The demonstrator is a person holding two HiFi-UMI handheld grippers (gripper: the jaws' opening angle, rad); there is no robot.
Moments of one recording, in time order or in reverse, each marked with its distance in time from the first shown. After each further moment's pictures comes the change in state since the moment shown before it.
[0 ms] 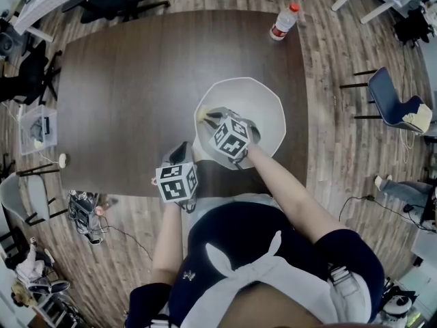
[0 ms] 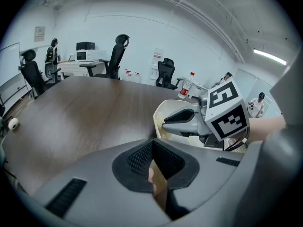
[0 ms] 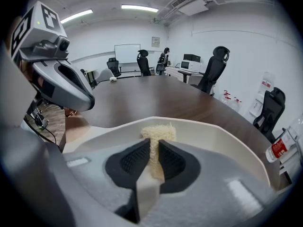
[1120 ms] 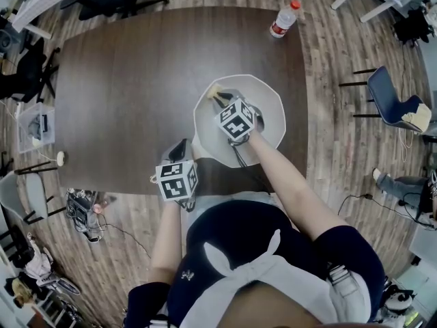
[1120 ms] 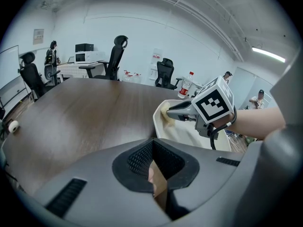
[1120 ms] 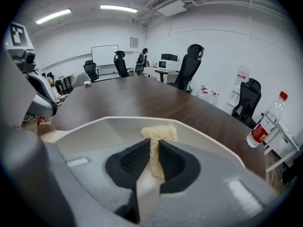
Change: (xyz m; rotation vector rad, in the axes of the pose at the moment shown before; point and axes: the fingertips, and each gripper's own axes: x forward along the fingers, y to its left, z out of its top) left arm 0.001 -0.002 0.002 0.019 -0.005 0.006; right arm -0.005 -0.076 -0.012 0.160 0.005 -0.199
